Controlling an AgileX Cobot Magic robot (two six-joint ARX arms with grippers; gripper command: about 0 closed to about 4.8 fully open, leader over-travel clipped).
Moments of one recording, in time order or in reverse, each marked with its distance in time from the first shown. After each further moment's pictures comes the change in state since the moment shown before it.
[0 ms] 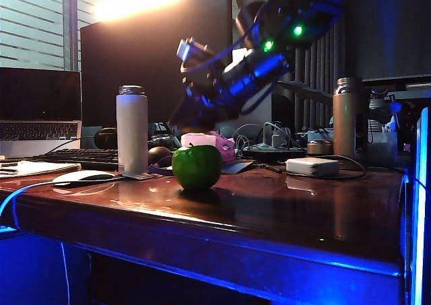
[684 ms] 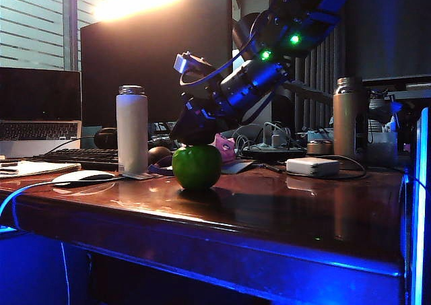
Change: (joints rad) left arm 0.000 0.000 0.000 0.000 0.000 0.000; right arm 0.006 0.023 -0.003 -0.030 0.015 -0.046
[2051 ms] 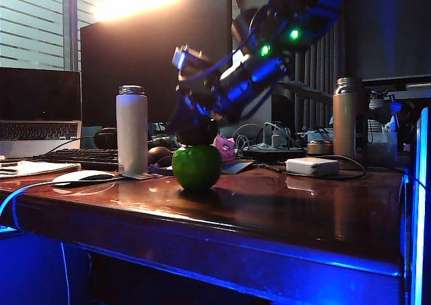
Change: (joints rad) left arm 0.000 0.000 0.000 0.000 0.000 0.000; right arm 0.006 -0.022 0.001 0.005 -0.003 -0.003
